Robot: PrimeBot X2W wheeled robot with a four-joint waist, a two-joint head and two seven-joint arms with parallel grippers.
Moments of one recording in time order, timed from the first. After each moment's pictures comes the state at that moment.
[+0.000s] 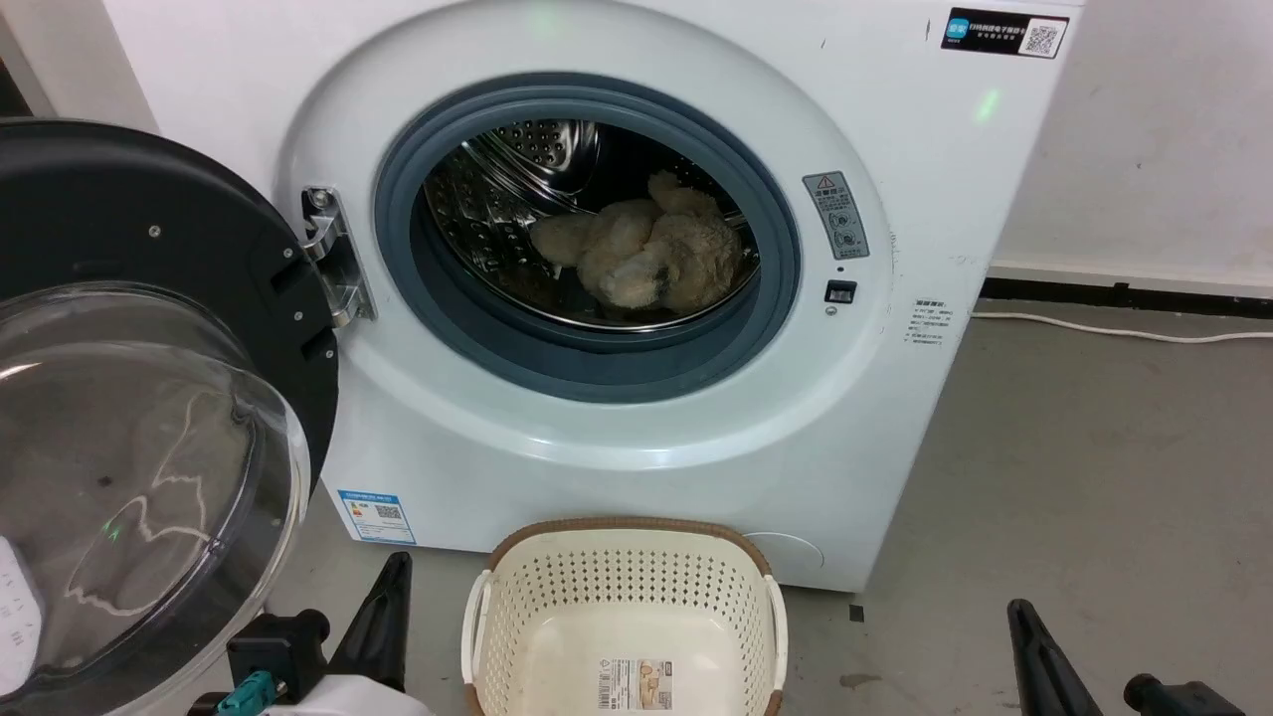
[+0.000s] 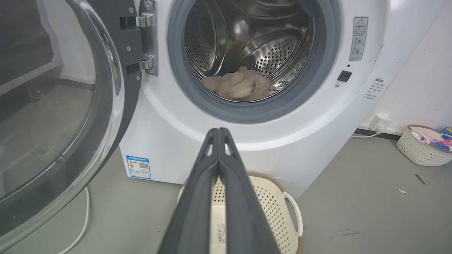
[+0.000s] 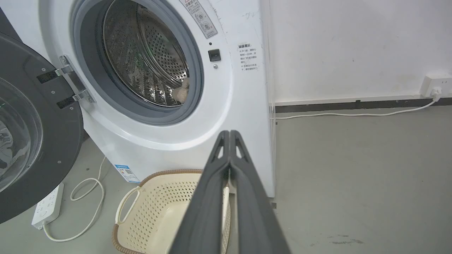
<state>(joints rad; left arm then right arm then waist) 0.00 0.35 -0.36 0.11 -0.57 0.16 -0.21 0.16 -0.05 -0.01 0.13 0.24 0.13 -0.25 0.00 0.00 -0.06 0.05</state>
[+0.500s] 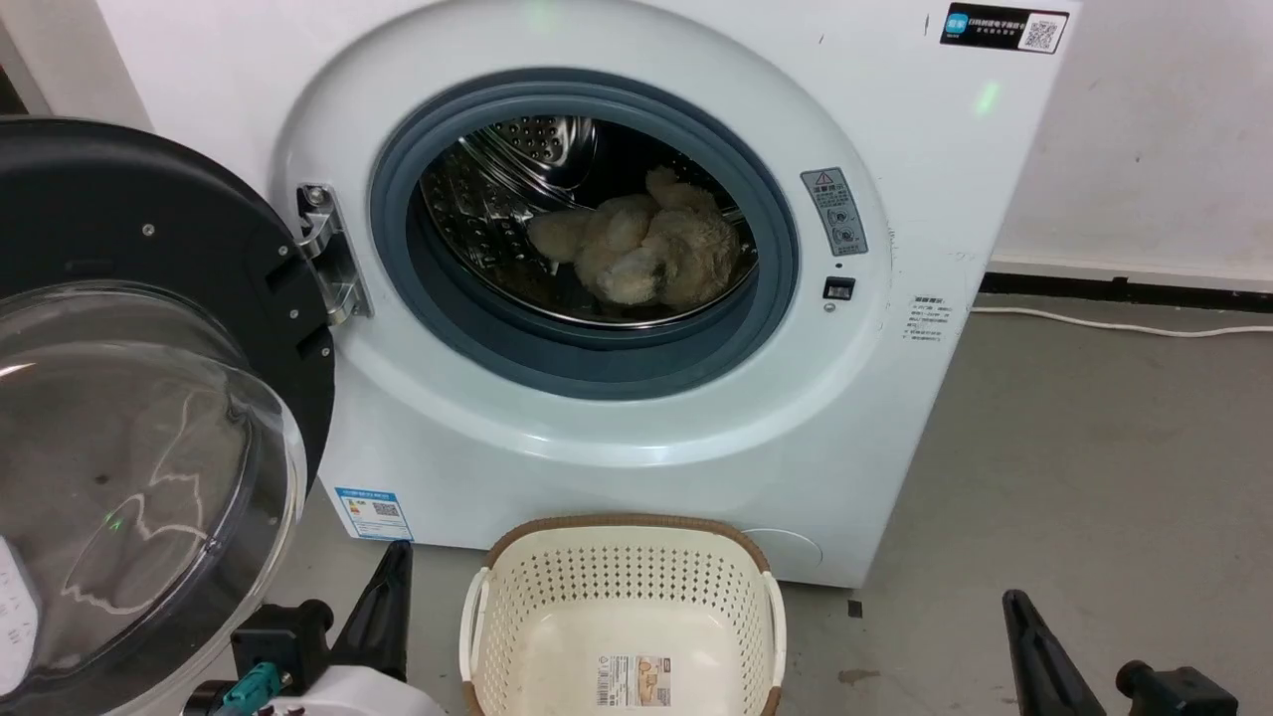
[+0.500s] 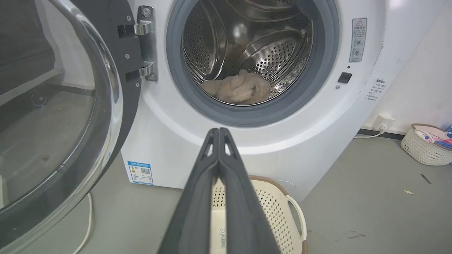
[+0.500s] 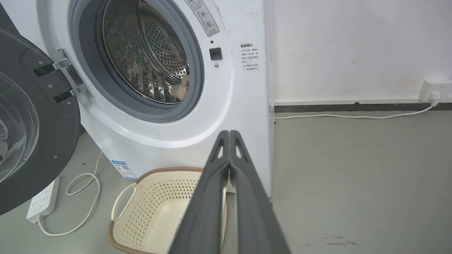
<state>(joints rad) 0.00 0.32 -0.32 0.10 -0.50 0.14 -0.18 0.14 -0.05 -0.01 0.12 0.21 0.13 -0.22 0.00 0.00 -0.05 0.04</state>
